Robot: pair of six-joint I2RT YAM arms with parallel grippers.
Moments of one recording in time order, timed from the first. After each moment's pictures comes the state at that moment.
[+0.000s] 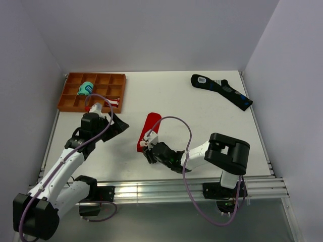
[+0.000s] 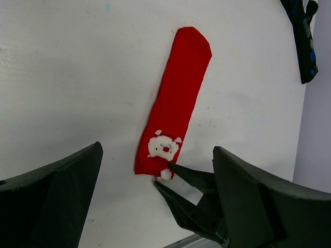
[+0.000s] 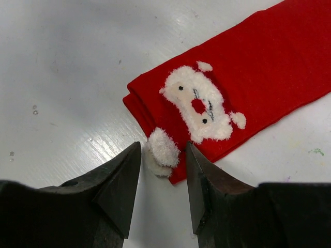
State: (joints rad) left arm -0.27 0.91 0.61 -0.29 0.17 -0.76; right arm 1.17 1.74 0.59 0.63 0.31 0.28
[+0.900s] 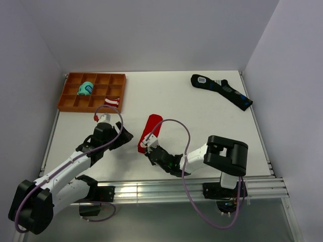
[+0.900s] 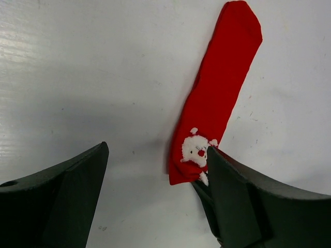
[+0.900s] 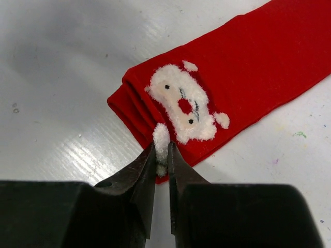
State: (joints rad) left arm -0.44 0.97 0.43 -0.14 -0.02 -0.84; right arm 1.24 1.75 0.58 0.63 0.48 0.27
